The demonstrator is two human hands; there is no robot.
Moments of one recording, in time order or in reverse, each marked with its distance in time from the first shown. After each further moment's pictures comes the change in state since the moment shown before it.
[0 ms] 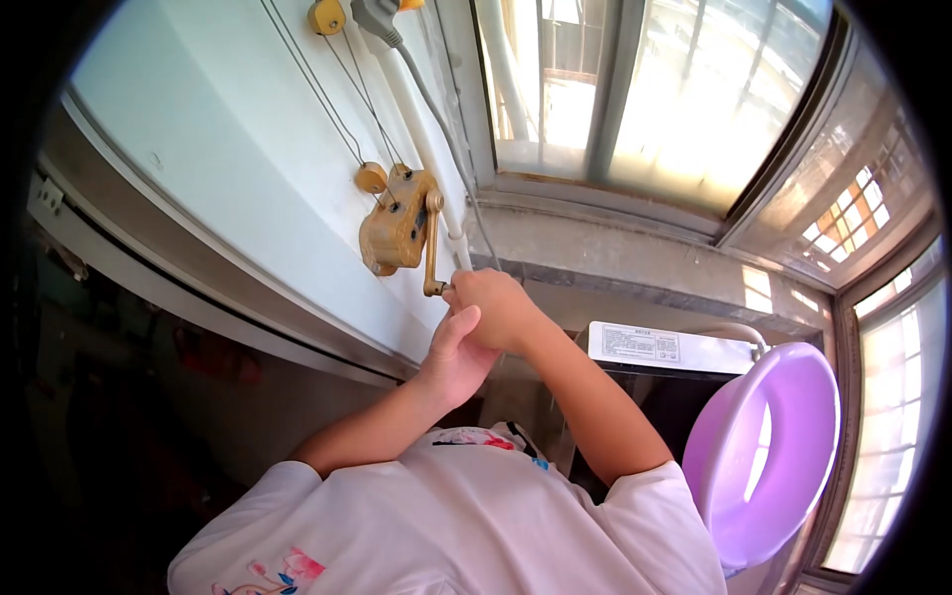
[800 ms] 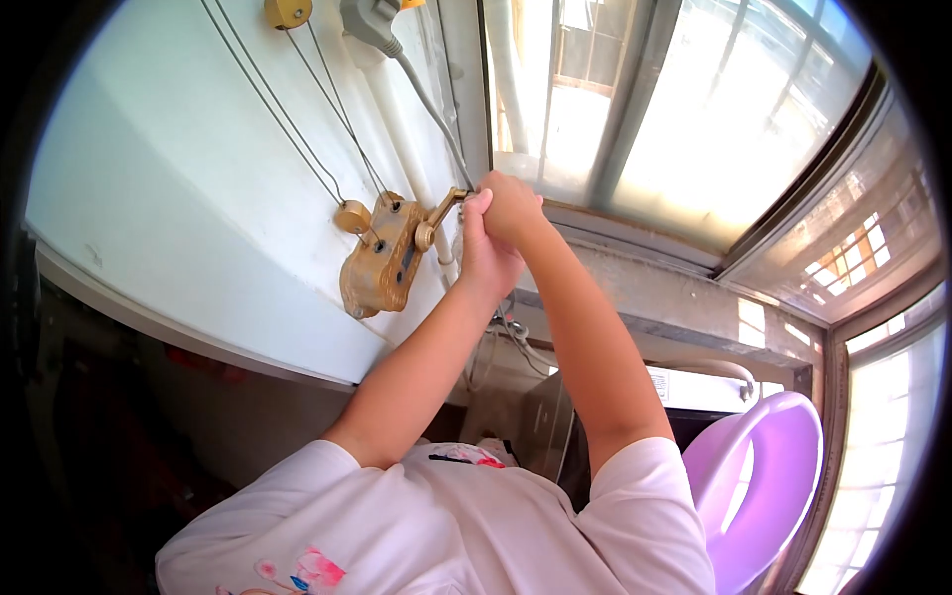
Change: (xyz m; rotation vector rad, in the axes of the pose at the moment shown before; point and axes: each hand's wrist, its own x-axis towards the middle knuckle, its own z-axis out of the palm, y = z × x) left_hand 0.185 0.016 0.005 -0.197 0.009 0.302; right_hand 0.139 0.062 -0.063 -0.087 0.234 0.148
